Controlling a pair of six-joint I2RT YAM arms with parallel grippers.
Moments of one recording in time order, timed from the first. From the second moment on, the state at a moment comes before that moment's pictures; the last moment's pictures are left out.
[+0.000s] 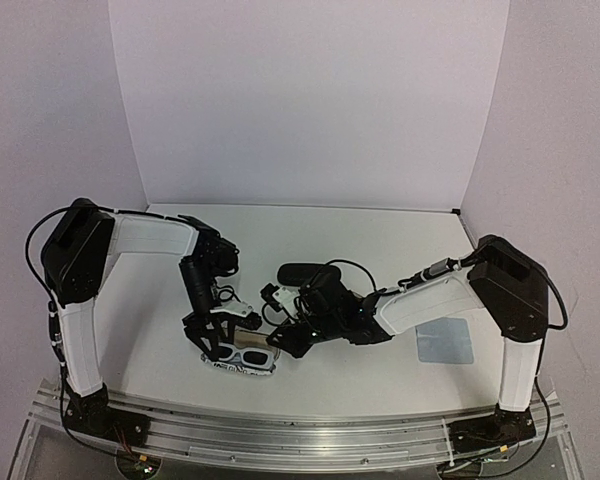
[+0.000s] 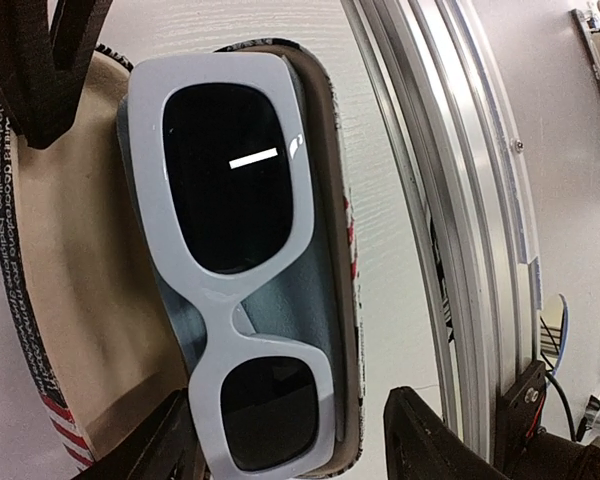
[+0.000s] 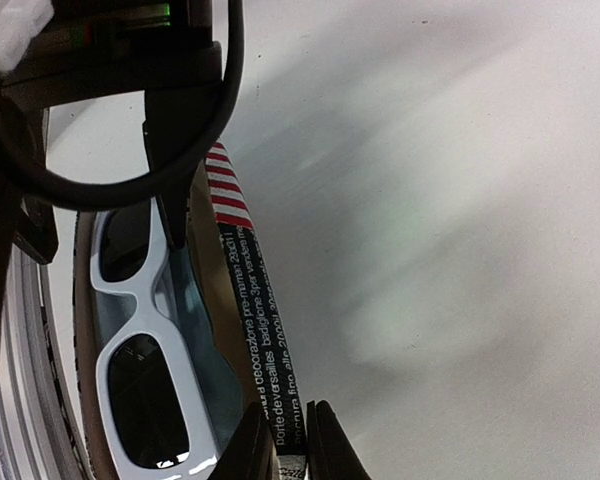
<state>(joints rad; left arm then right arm) -0.65 1.97 1.35 -1.22 0.56 1.28 1.04 1.99 1.10 0.19 -0.20 0.22</state>
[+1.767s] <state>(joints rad) -0.57 1.50 0.93 -0.48 0.64 1.03 1.09 1.89 0.91 0.47 0.08 -0.32</state>
